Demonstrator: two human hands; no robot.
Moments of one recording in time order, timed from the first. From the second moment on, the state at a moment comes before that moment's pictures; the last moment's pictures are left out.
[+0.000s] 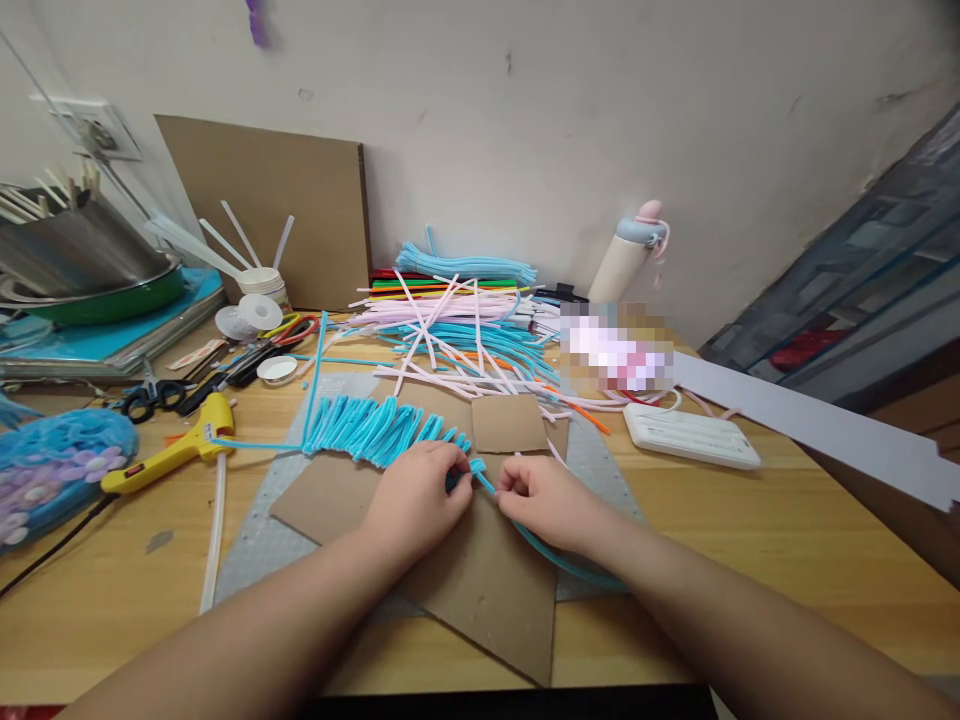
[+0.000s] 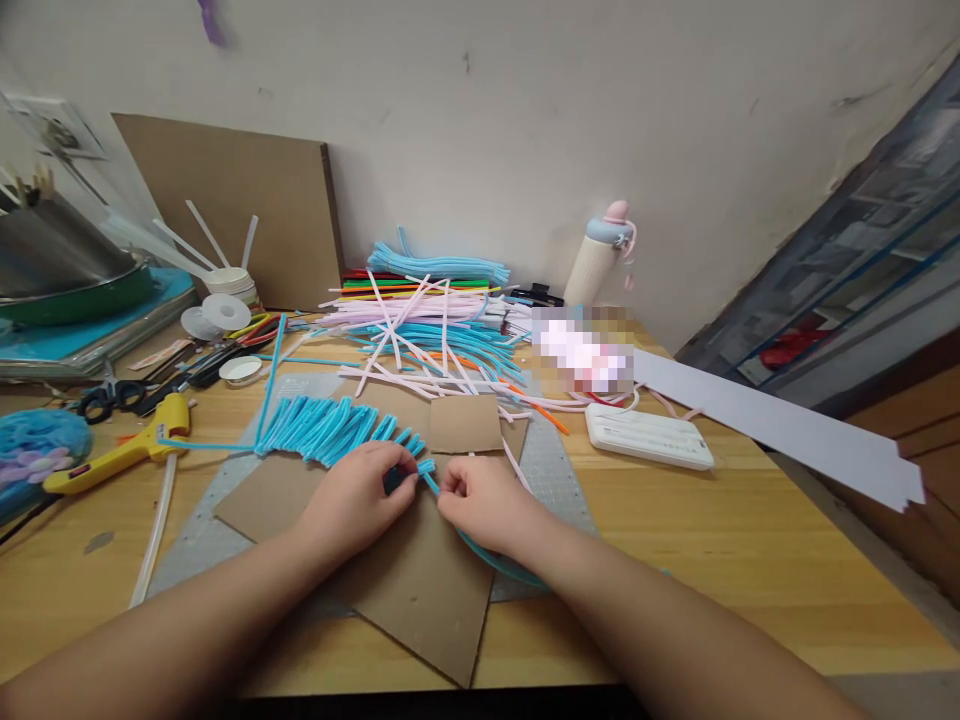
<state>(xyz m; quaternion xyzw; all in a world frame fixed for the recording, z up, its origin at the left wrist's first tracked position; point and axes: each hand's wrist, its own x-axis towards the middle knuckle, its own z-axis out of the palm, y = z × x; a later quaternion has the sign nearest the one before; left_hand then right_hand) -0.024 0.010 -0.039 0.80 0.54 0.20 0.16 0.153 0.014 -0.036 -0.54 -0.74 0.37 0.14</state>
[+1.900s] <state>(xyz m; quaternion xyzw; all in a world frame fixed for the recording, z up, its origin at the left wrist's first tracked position) -0.023 0.007 -0.034 0.84 0.48 0.19 0.14 0.141 0.017 -0.043 -0.43 -0.42 0.73 0.33</state>
